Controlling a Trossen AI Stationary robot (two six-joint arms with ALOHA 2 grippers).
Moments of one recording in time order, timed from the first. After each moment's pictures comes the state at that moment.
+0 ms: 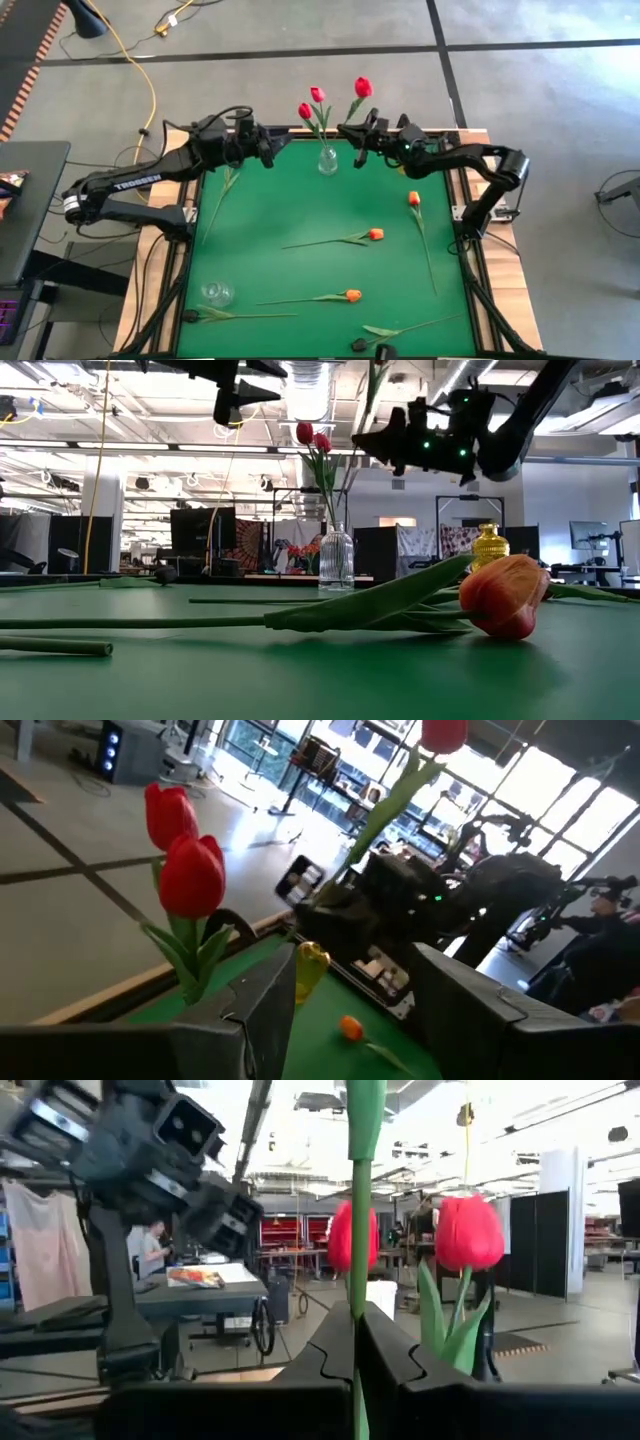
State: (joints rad) left arm 0.42 1.09 0.93 0.12 0.00 -0.50; right arm -0.59 1.68 0.72 1.30 -0.30 0.12
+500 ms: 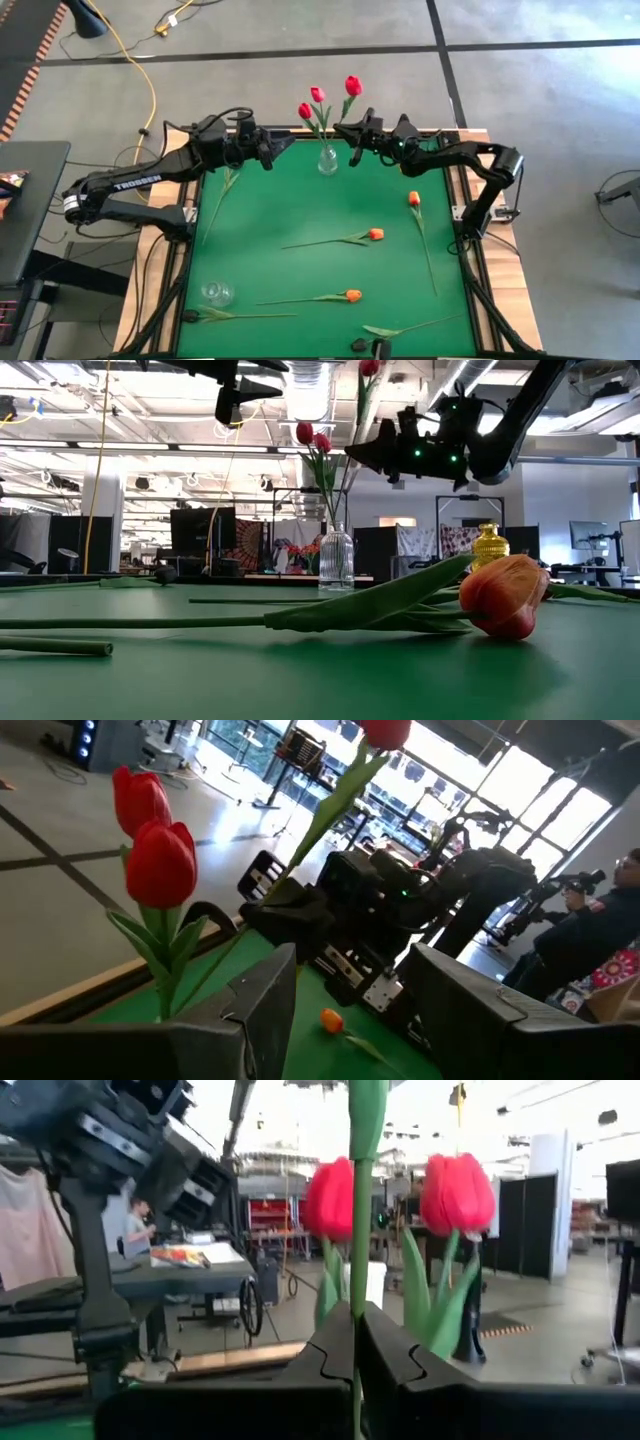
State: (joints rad) left arm 0.41 1.09 0.93 0.13 0.02 -0.53; right arm -0.59 1.72 0.77 1.25 -0.29 0.09
